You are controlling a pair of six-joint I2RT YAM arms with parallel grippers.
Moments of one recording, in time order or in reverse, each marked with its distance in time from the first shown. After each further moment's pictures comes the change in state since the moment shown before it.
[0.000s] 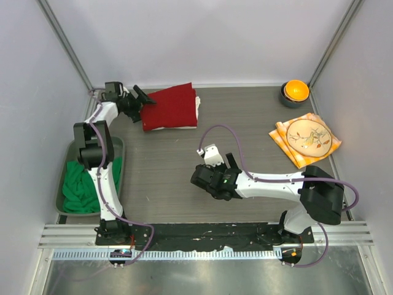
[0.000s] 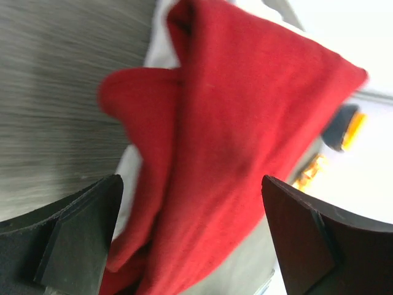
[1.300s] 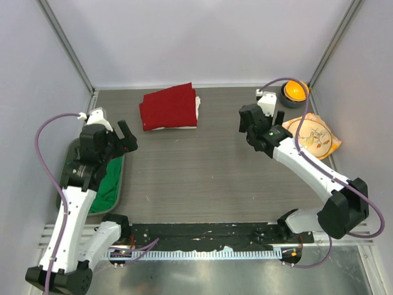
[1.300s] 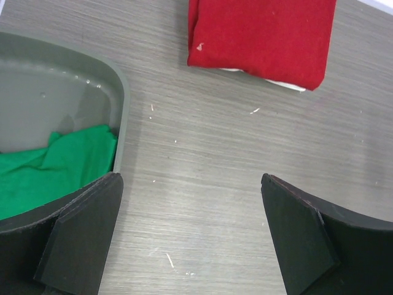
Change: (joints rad) left arm -0.248 -1.345 -0.630 -0.502 -0.785 0.345; right arm -0.632 -0.165 0.205 -0.013 -0.100 -0.129
